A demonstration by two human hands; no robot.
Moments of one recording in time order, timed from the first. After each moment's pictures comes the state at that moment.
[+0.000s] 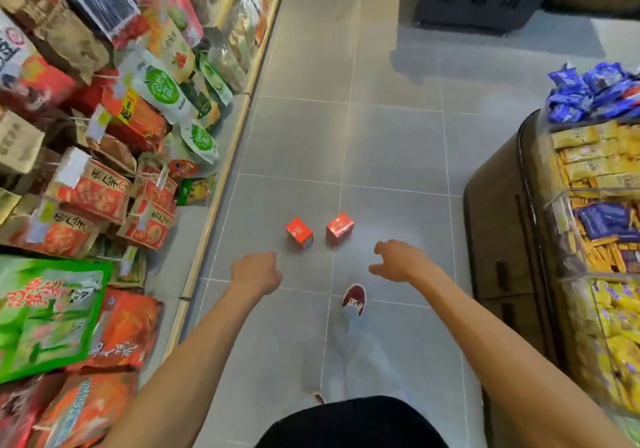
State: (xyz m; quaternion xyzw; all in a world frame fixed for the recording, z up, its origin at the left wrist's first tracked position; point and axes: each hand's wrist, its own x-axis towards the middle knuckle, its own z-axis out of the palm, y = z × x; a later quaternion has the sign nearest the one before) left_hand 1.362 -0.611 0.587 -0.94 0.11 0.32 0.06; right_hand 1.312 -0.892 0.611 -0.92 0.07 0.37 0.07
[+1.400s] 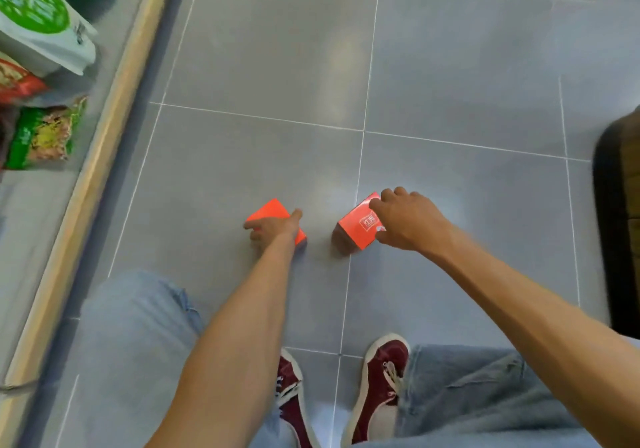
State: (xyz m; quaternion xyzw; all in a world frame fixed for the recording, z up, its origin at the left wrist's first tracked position) left_hand 1.638 -0.727 -0.055 -0.77 -0.45 0.26 -0.36; right_hand 1.587 -0.930 0.079 -0.95 -0.09 0.29 -0.07
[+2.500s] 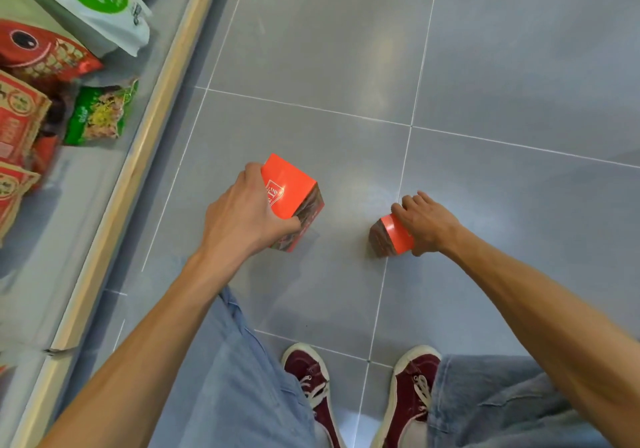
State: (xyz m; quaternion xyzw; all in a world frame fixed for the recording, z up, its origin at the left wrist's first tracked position) left_hand 1.629 -0.631 0.100 -0.98 -0.01 0.17 -0.13; right_hand 1.612 -0.931 -0.041 -0.92 -0.21 0.30 -0.14
